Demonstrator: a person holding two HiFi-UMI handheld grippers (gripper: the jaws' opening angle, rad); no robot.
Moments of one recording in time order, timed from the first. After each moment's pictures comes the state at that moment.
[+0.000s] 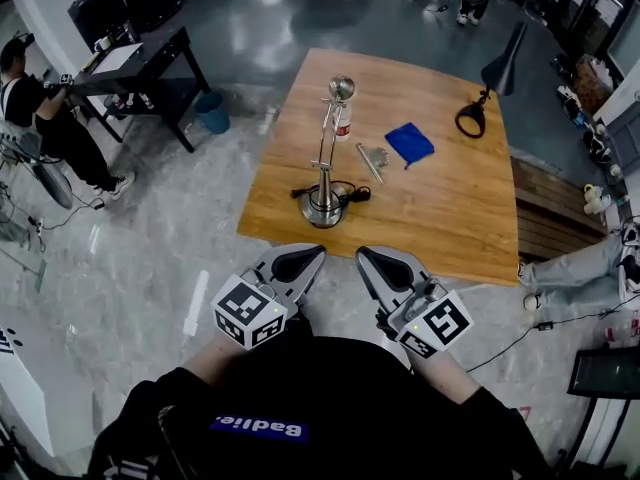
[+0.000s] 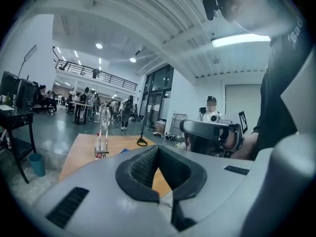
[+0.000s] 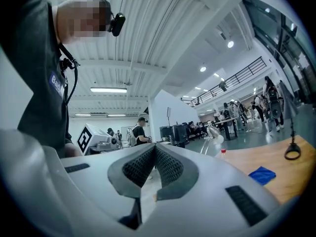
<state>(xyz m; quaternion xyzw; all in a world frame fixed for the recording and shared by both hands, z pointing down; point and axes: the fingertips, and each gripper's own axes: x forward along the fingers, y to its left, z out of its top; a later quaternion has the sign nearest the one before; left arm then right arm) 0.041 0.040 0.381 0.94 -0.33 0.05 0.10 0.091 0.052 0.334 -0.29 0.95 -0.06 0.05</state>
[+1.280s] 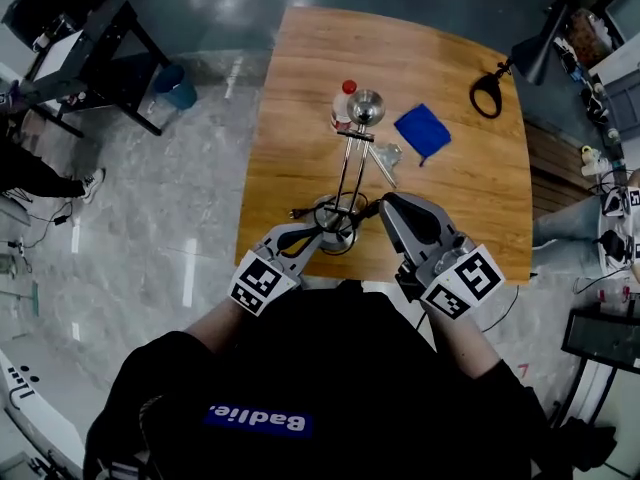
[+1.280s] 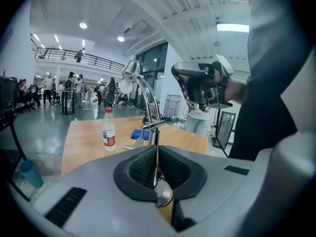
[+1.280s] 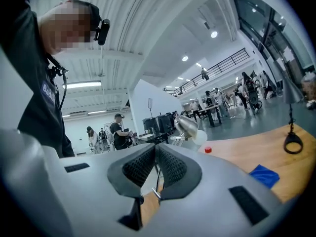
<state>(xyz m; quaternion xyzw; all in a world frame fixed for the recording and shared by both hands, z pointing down) -0.010 -0.158 0.532 0.95 -0.24 0.16 0.10 0.063 -0.188 0.366 -0.37 0.92 -0.14 0.01</state>
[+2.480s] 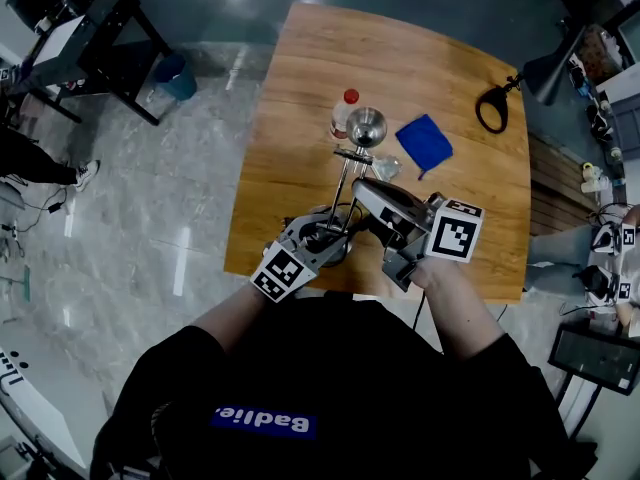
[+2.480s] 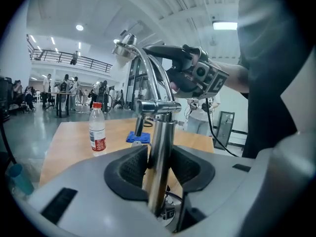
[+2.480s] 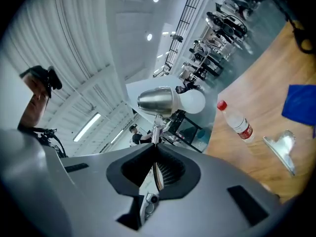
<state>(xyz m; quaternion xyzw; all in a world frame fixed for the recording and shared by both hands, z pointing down) 0.050 -0.201 0.573 0.96 -0.22 0.14 0.09 0.042 -0.265 0.414 -0.21 0.87 -0.43 0.07</state>
